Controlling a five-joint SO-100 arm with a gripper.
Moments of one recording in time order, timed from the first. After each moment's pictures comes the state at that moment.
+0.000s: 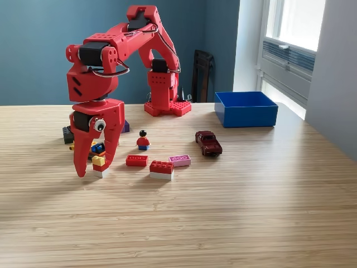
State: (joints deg) arm 22.8 52.1 55.6 73.0 20.2
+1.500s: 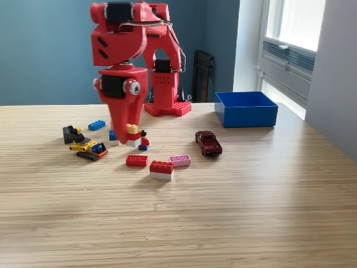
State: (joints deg) arm 9.0 60.3 46.7 88.0 14.5
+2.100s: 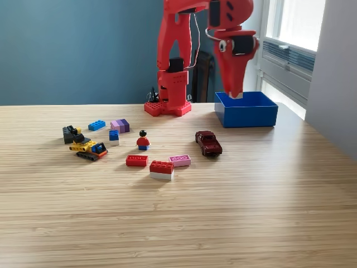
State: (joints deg) arm -34.2 84.1 64.5 97.1 15.5
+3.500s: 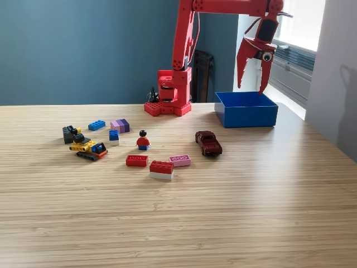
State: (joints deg) arm -72.2 84.4 80.9 98.1 9.2
